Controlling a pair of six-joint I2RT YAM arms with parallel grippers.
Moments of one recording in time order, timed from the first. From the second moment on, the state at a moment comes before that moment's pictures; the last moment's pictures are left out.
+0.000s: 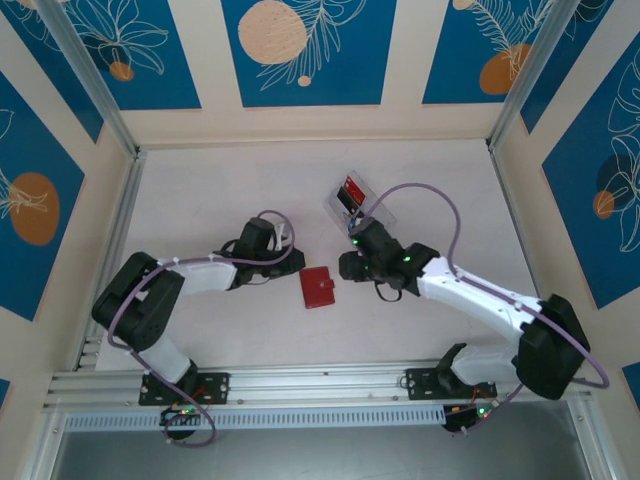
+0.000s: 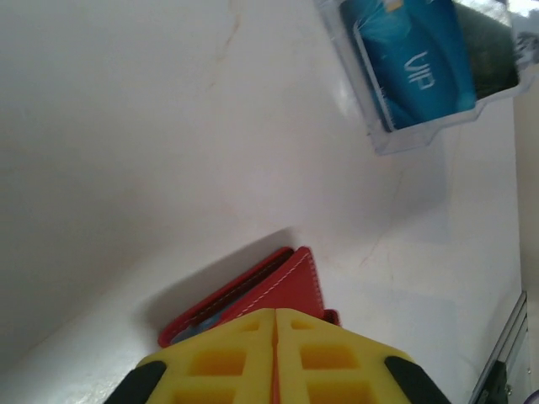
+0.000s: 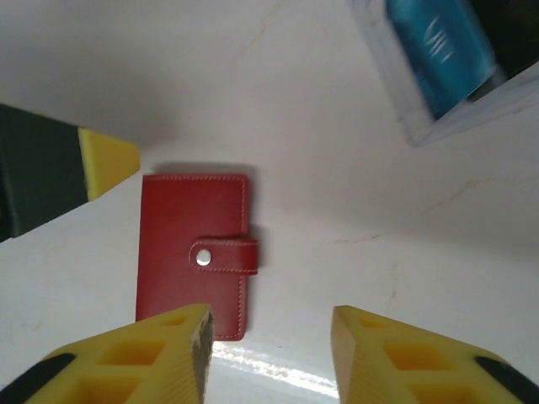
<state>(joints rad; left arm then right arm) -0.56 1.64 0.71 0.18 0.44 -0.78 0.79 1.30 0.89 -0.57 0.11 0.61</state>
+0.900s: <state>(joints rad) -0.58 1.73 0.63 0.37 0.45 -0.81 0.96 1.80 1.11 -0.56 0.21 0.59</state>
